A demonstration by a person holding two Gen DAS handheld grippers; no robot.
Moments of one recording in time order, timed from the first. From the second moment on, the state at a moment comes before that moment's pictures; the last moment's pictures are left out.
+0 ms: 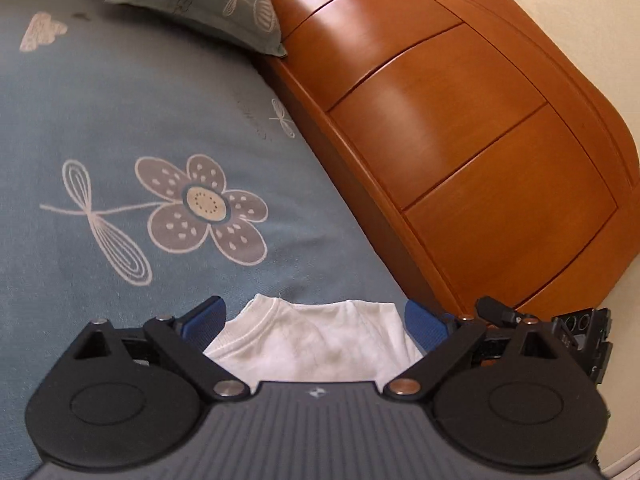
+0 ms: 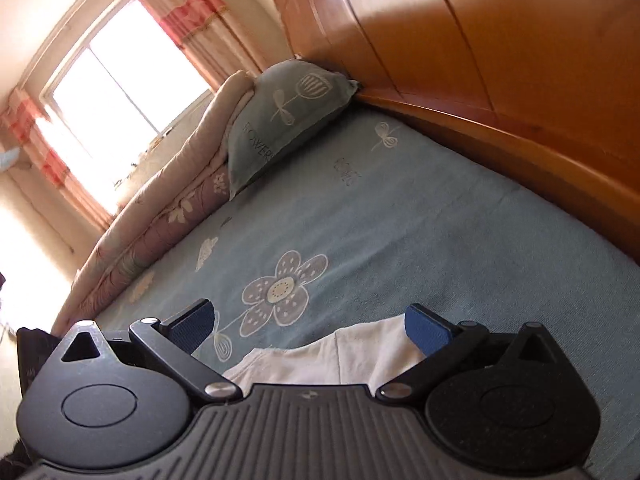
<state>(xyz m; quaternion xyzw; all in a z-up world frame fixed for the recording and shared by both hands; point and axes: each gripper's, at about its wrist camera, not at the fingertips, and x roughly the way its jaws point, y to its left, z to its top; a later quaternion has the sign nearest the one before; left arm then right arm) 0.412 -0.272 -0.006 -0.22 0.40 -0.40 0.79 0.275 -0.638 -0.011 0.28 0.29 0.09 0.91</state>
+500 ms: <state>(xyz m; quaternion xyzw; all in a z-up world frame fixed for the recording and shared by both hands) 0.361 -0.320 -0.032 -0.07 0.45 -0.48 0.75 0.212 -0.600 -0.045 0.19 0.29 0.09 0.93</state>
